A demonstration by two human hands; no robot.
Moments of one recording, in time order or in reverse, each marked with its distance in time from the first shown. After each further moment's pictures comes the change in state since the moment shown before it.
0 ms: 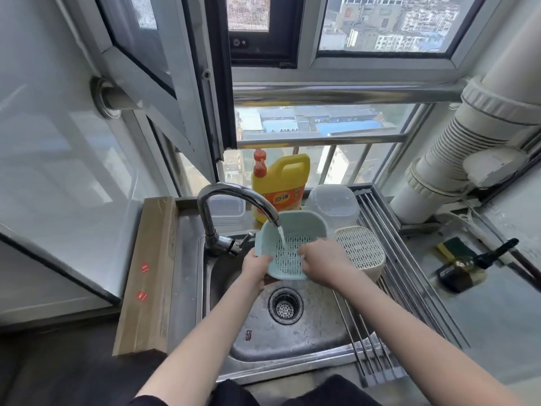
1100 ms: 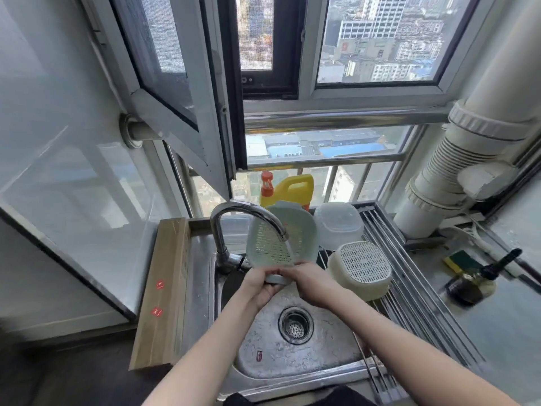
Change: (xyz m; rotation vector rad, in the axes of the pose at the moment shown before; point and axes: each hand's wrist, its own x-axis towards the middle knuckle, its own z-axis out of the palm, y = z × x) left_hand -0.030 0.019 -0.016 -0.375 -0.296 -0.064; right_hand 0.018 -0.017 0.037 0.176 0.086 -0.337
